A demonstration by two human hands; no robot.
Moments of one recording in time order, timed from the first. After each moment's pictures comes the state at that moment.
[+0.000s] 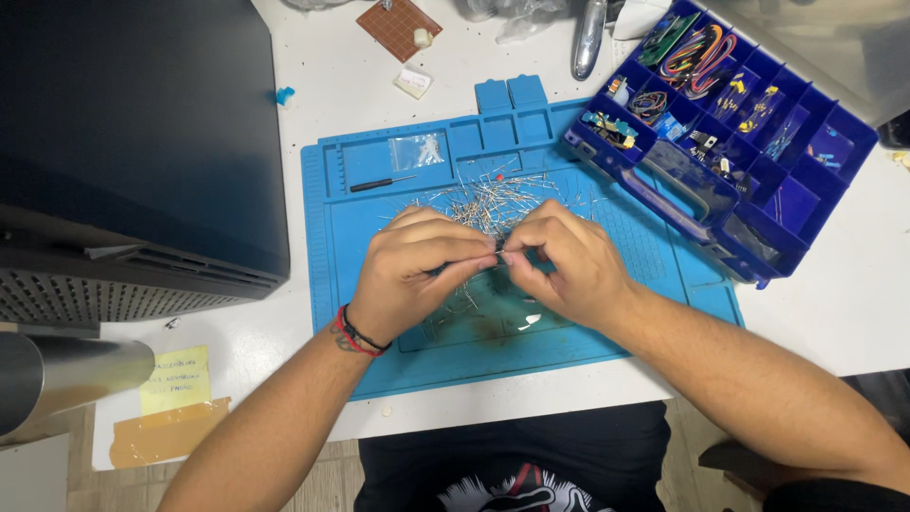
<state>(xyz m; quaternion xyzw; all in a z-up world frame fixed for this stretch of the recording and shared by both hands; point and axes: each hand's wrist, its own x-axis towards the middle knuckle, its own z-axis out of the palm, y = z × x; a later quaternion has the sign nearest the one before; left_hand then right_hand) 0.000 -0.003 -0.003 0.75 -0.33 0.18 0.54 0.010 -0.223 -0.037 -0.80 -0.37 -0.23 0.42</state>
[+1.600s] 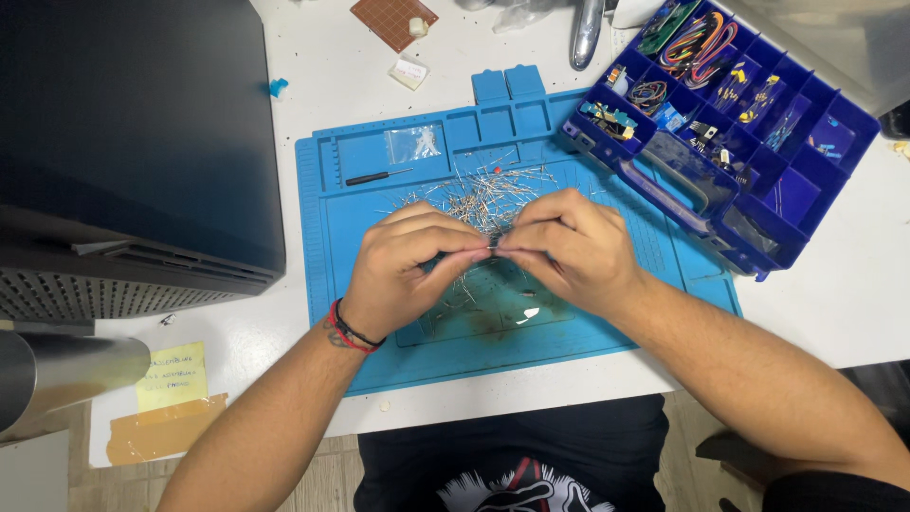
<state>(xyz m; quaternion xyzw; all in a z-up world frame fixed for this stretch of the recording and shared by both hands) -0.001 -0.003 0.004 0.74 -0.34 0.17 0.55 0.014 -0.223 -0.017 -0.76 -0.40 -0.31 0.41</state>
